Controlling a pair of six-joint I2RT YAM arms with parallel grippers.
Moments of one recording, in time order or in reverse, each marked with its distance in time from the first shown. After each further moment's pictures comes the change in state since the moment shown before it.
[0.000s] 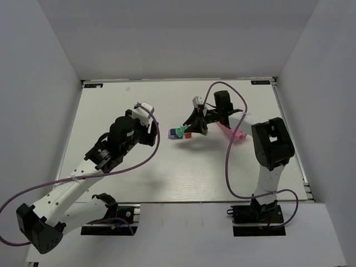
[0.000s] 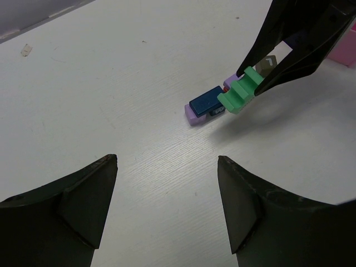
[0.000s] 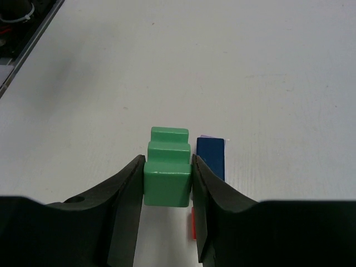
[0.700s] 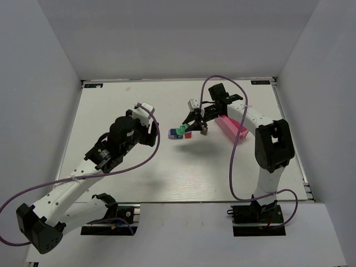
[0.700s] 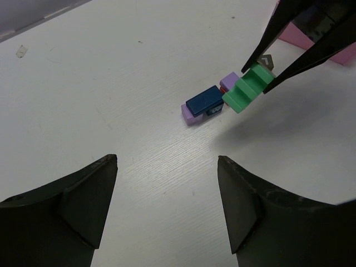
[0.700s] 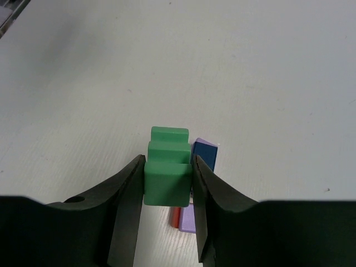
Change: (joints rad) left arm 0.000 0.000 0.000 0.000 0.013 0.000; right arm 0.047 -0.023 0.266 -0.712 0.111 -0.616
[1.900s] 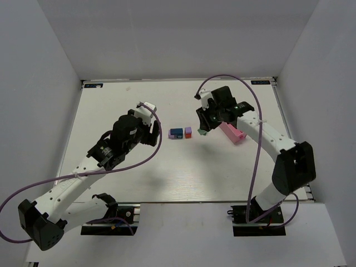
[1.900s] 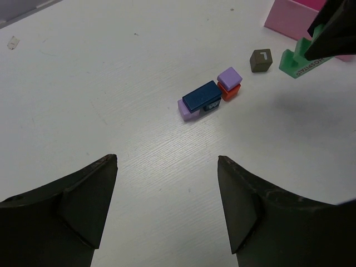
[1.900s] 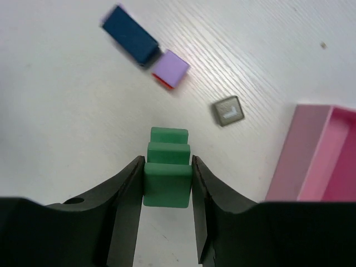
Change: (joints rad) left arm -0.010 0.039 0.026 -0.028 -0.013 -0.026; right arm 0.087 -0.299 -0.153 0.051 0.987 1.083
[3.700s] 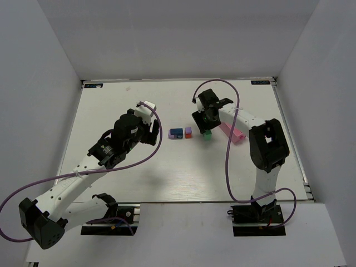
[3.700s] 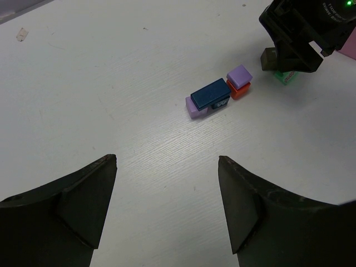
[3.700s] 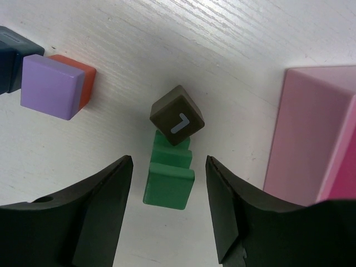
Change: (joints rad) left arm 0.000 0.015 0.016 -0.019 -0.031 -0.005; right arm 0.001 0.329 0.140 -0.055 0.229 0.119
